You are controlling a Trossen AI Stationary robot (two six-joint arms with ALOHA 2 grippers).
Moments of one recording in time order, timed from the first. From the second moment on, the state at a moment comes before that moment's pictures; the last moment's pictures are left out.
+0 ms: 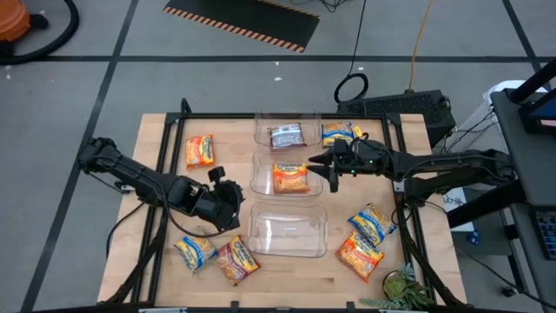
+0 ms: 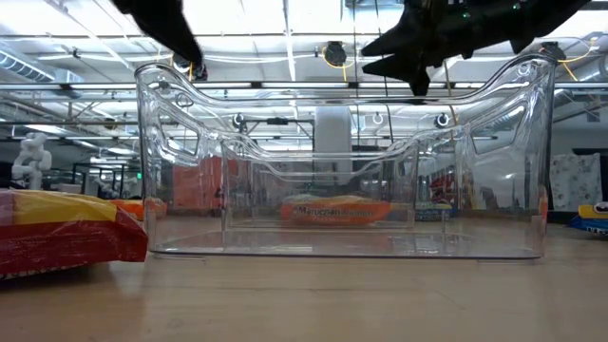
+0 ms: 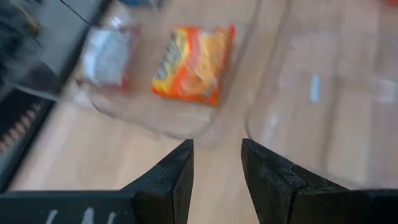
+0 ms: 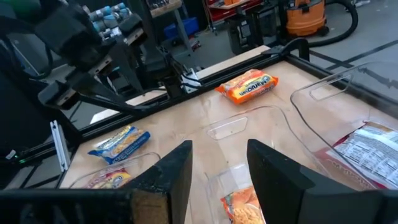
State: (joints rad) left arm -0.41 1.36 1.15 -0.86 -0.57 -0.49; right arm -0.14 1.06 0.58 0.26 -0.03 0.35
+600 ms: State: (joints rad) left arm -0.69 1.33 1.15 -1.23 -0.23 -1.26; right arm -0.13 0.91 0.58 0.10 -0.03 0.38
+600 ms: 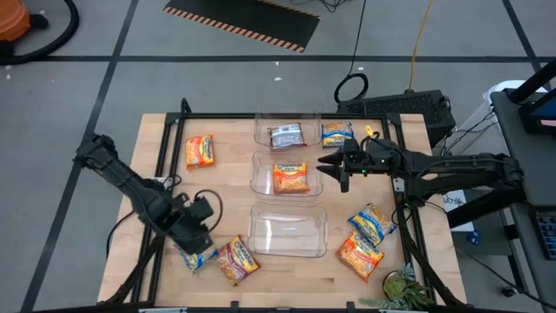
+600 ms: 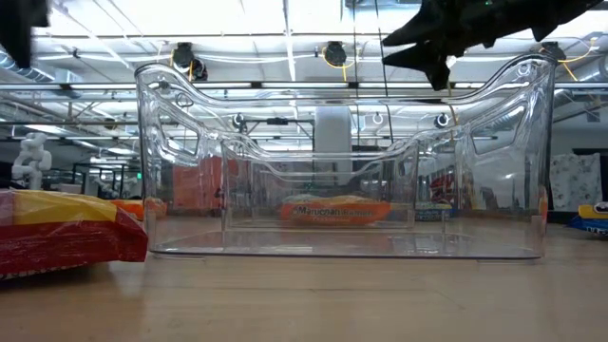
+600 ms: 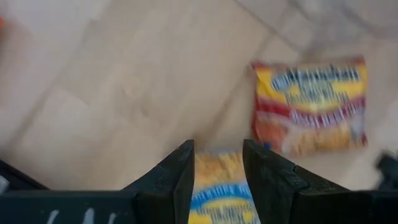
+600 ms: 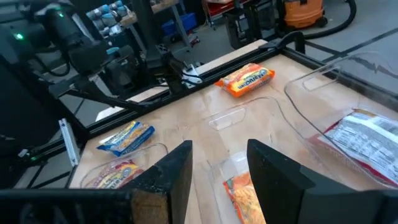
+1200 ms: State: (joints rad) left arm -1.01 1.47 1.15 -1.06 -0.19 -1.45; right arm -0.01 0.82 0.58 0.11 -0.03 0.41
